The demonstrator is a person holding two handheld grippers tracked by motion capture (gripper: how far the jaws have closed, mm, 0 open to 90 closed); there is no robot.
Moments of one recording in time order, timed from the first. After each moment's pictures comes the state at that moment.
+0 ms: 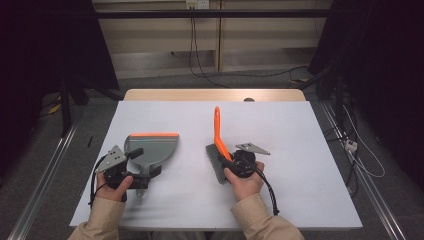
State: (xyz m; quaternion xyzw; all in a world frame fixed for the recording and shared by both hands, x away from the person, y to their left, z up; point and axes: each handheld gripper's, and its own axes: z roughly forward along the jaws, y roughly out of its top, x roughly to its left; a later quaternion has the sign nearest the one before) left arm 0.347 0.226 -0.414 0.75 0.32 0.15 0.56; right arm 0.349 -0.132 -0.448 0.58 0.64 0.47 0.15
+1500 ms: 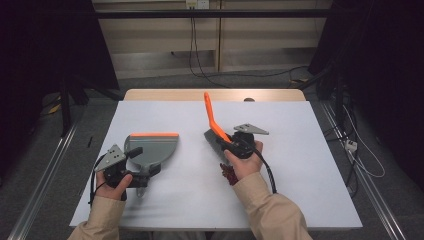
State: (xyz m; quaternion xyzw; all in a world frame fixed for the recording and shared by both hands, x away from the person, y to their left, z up) left arm 0.350 0.229 -0.414 0.74 0.33 0.15 0.56; right arm 0.400 -0.134 -0.428 0.51 0.68 0.51 0.17
